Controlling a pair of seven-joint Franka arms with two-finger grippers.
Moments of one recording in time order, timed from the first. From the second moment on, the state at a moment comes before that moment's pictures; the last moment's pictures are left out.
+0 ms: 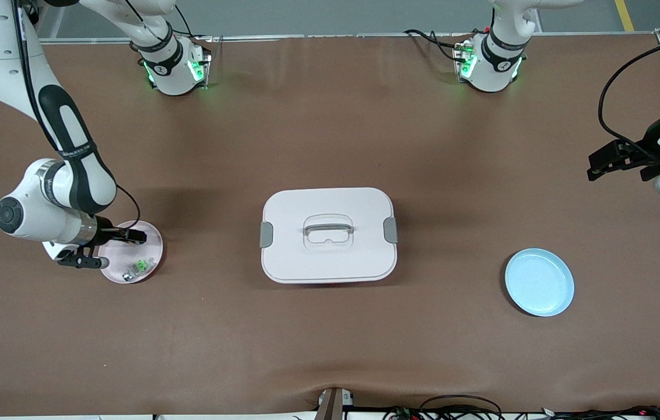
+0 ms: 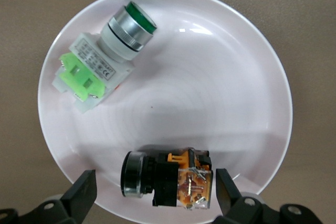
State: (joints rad) left arm -0.05 0.07 0.00 -1.54 0.00 1.62 -0.02; right arm -0.12 0.53 -0.01 -1.96 0.17 2.32 -0.15
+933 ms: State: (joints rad) left arm -0.05 0.07 0.00 -1.54 0.00 1.62 -0.02; right arm -0.12 0.56 -0.01 -1.96 0.17 2.35 -0.15
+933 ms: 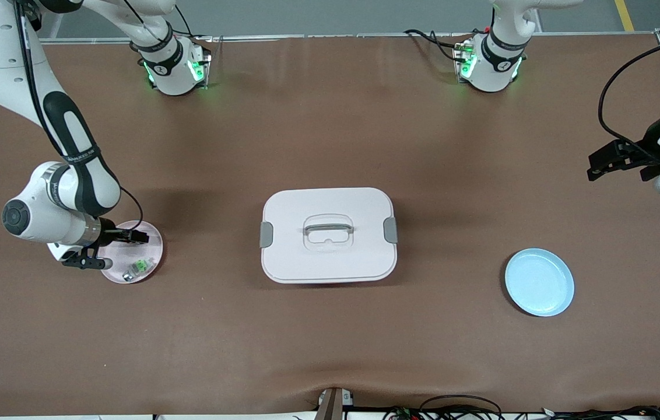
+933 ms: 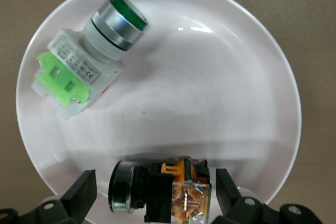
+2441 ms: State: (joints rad) left arm -0.05 0.07 0.00 -1.54 0.00 1.62 -0.02; right arm -0.11 0.52 0.00 -1.84 0.18 2.11 -0.07
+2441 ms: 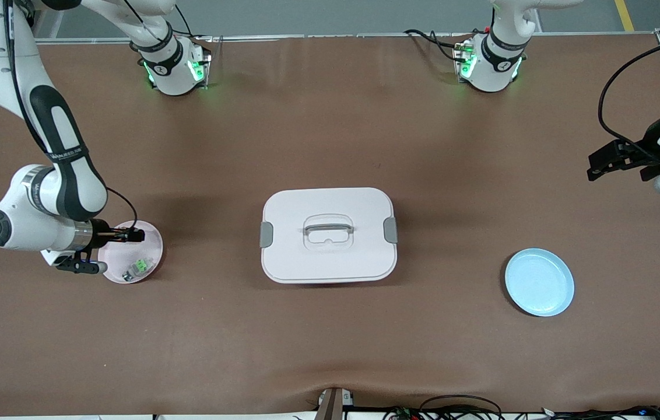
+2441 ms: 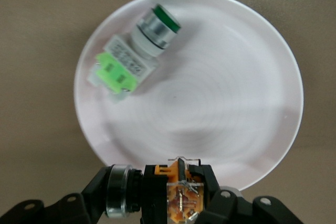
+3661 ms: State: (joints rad) left arm -0.05 0.07 0.00 -1.54 0.00 1.62 -0.02; right arm 0.31 0.46 0.02 -1.57 0.45 1.93 0.90
